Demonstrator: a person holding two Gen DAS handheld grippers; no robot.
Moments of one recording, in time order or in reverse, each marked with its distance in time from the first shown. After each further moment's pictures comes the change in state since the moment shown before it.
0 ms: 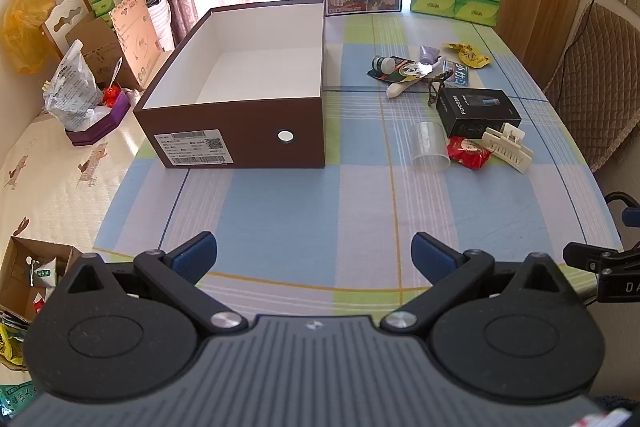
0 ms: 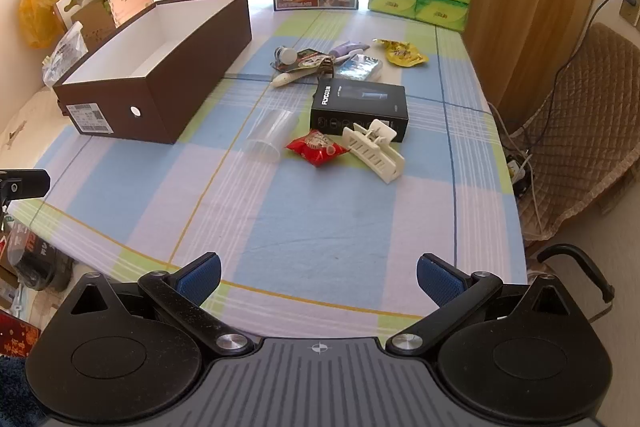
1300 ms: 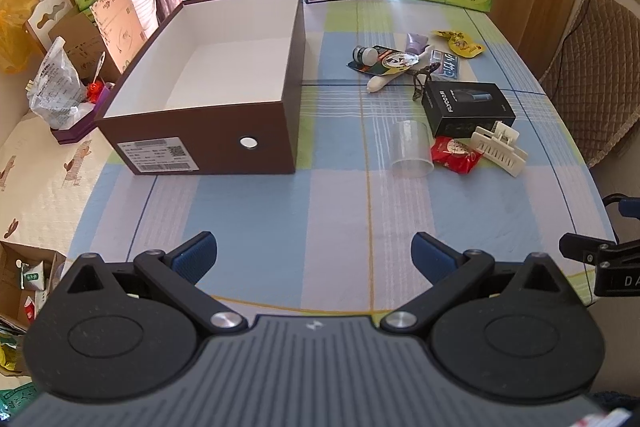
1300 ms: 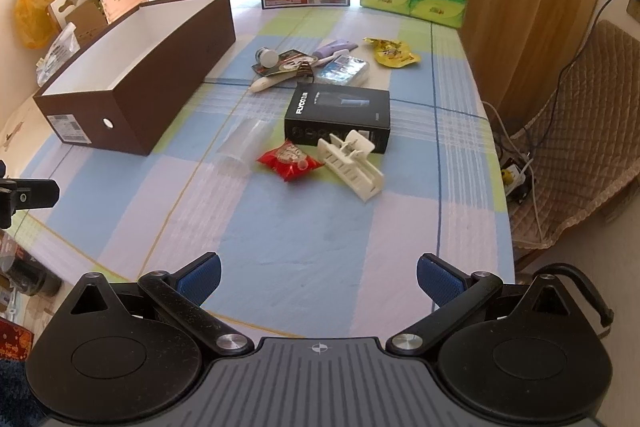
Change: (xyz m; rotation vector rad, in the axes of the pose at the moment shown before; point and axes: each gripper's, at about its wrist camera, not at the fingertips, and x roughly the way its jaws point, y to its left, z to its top) left arm 0.035 -0.033 0.031 0.010 0.059 -0.011; right arm 0.023 -0.041 0.024 -0.004 0.014 0.019
